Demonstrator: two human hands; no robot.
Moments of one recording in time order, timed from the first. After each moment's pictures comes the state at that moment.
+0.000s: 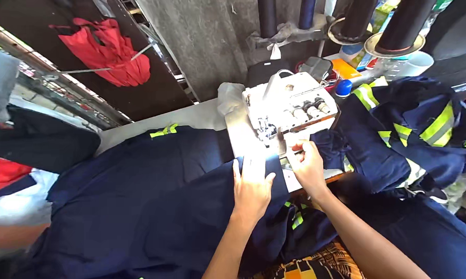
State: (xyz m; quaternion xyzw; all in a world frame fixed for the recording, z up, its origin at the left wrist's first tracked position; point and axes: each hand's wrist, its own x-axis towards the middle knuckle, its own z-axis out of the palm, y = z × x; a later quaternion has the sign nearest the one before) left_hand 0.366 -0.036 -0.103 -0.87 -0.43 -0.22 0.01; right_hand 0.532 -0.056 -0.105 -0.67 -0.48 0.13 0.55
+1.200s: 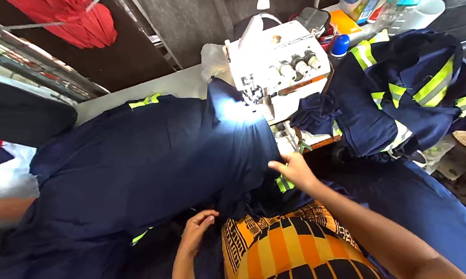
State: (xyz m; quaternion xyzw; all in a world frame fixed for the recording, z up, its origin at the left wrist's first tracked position) left_hand 0.146 -0.144 -0.248 -0.56 -0.50 -0.38 -0.54; right_hand 0.527 -0.125 -0.166 -0.58 -0.53 0.42 0.46
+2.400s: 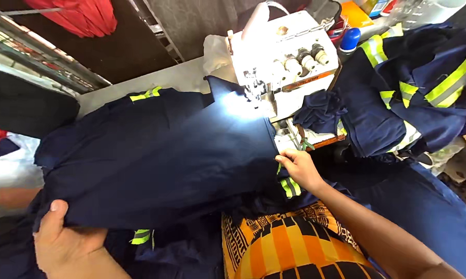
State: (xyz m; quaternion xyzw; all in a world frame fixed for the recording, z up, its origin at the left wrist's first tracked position) left_hand 0.075 -0.076 -0.067 -0.44 -0.50 -0.65 -0.37; right_hand 0.534 -0.130 -0.149 -0.62 -0.57 0.33 0.42
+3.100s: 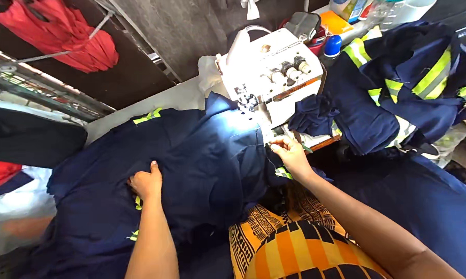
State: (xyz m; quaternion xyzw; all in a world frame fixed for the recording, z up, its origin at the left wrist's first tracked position) left_hand 0.128 0.064 -0.137 -0.56 -0.80 -0.21 -0.04; right_hand 0.524 -0.092 -0.156 -0.57 -0.38 0.41 0.60
